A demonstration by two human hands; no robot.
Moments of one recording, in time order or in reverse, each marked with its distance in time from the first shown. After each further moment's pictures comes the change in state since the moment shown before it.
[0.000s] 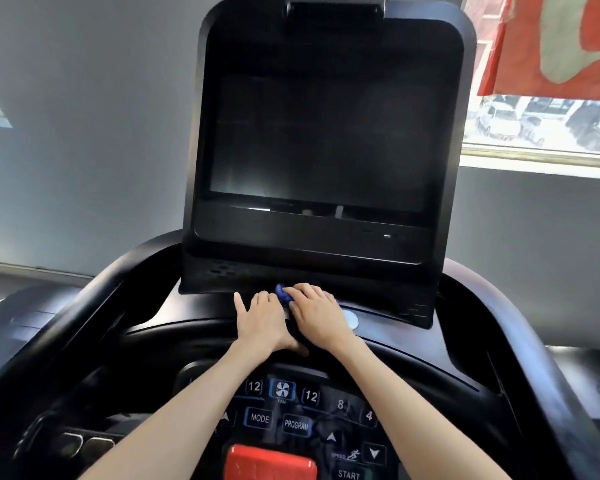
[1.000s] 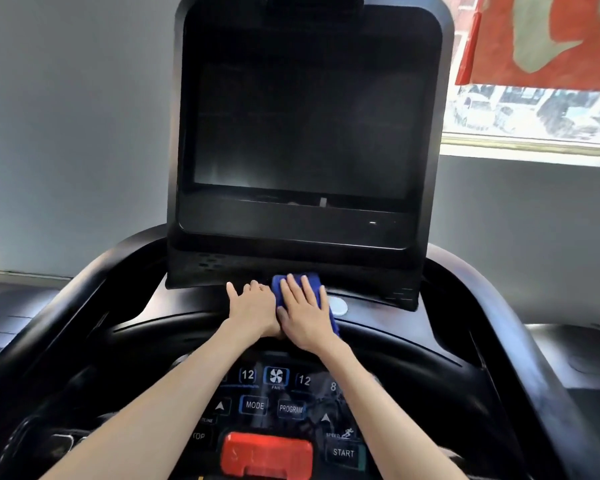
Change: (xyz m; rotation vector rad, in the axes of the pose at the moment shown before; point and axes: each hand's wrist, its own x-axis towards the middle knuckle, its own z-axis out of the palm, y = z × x) left_hand 0.011 -0.005 -0.002 0.138 -0.041 0.093; right_hand -0.025 -0.028 0.002 -0.014 -0.157 0.210
